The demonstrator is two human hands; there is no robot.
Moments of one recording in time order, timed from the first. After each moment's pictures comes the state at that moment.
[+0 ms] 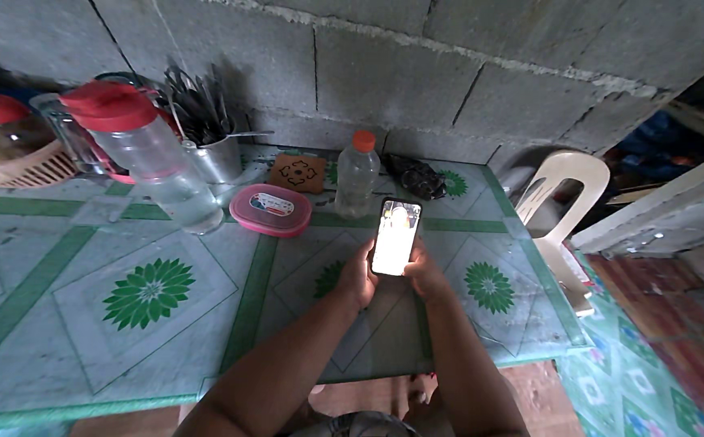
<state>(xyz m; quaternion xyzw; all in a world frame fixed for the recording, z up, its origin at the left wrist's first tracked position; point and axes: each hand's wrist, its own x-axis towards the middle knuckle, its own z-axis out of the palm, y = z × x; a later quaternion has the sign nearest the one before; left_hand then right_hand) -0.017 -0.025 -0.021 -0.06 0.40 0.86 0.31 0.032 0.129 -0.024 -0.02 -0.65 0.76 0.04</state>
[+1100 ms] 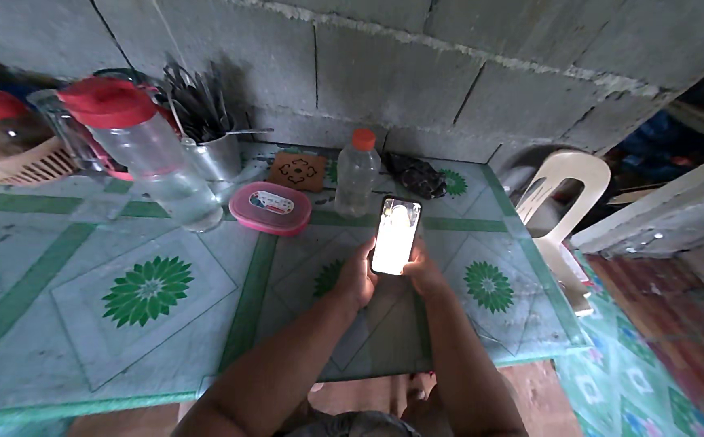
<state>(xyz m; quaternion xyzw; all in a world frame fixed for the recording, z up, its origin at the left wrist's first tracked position) -0.017 -0.025 -0.025 -0.06 0.42 0.85 0.31 0.033 0.126 -0.021 -0.04 -0.66 0.75 0.03</state>
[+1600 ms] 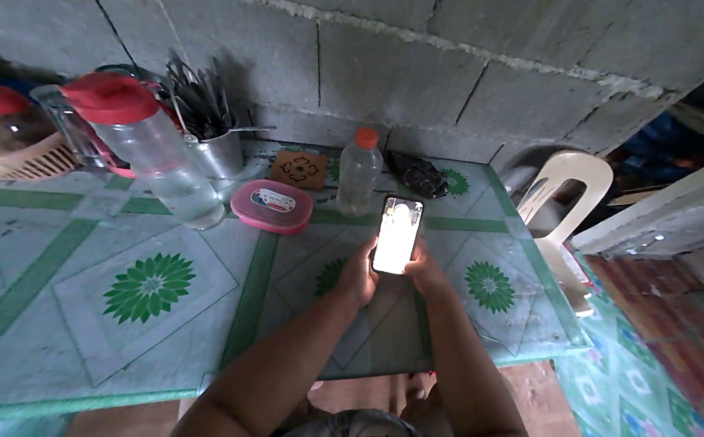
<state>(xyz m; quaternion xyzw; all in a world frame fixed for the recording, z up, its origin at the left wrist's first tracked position) -0.017 -0.026 -0.024 -0.05 0.41 0.85 0.31 0.033 0.127 -0.024 -0.03 -0.66 0.75 0.04</state>
